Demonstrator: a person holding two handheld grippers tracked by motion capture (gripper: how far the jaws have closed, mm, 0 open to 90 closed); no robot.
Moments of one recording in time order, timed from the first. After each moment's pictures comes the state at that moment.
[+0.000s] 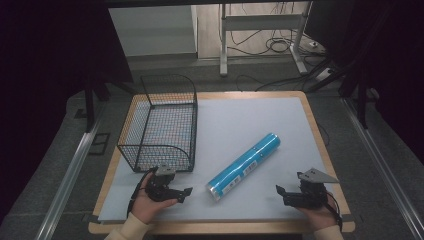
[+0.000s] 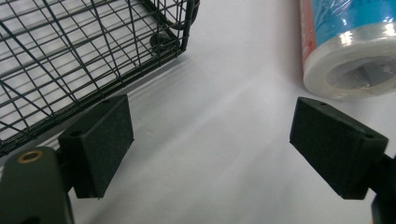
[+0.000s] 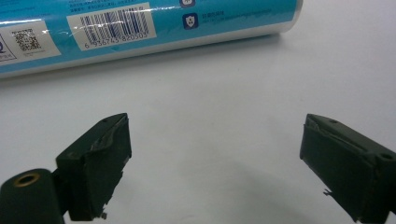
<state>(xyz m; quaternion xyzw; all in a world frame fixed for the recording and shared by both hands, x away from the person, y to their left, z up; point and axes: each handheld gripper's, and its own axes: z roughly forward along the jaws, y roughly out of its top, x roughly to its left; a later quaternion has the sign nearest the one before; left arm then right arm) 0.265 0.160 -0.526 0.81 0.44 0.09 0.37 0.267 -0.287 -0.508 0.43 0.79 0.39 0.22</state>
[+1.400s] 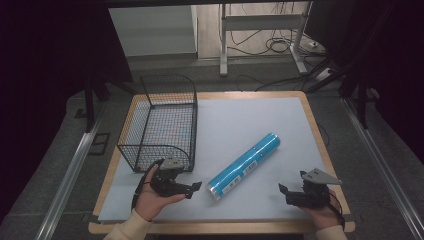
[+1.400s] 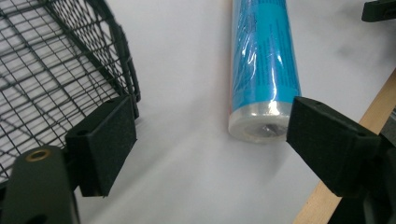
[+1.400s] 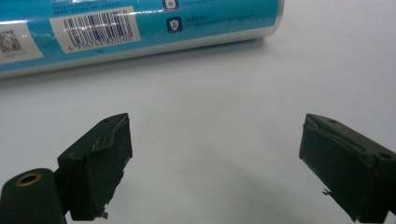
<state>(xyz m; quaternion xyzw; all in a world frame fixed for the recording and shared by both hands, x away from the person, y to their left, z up) 0.260 0.134 -0.472 0.82 0.41 0.09 0.39 0.269 -0.294 -0.511 0.43 0.78 0.39 0.24</state>
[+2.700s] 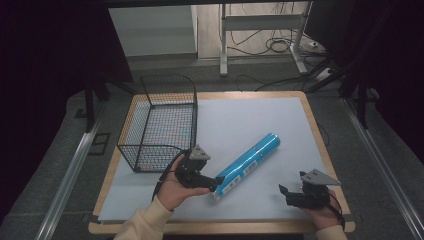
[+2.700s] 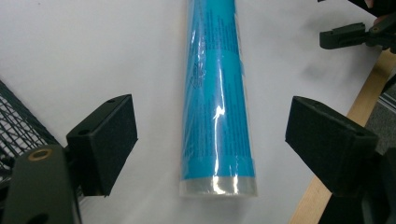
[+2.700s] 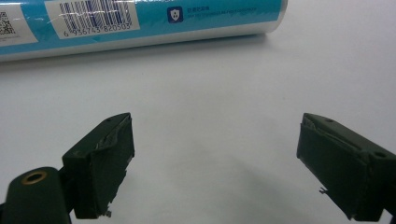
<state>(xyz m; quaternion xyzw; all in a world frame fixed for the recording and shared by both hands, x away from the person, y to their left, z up) 0.282 0.072 -0.445 0.84 0.37 0.08 0.38 0.269 -0.295 -0.515 0.41 0.79 0.38 0.24</state>
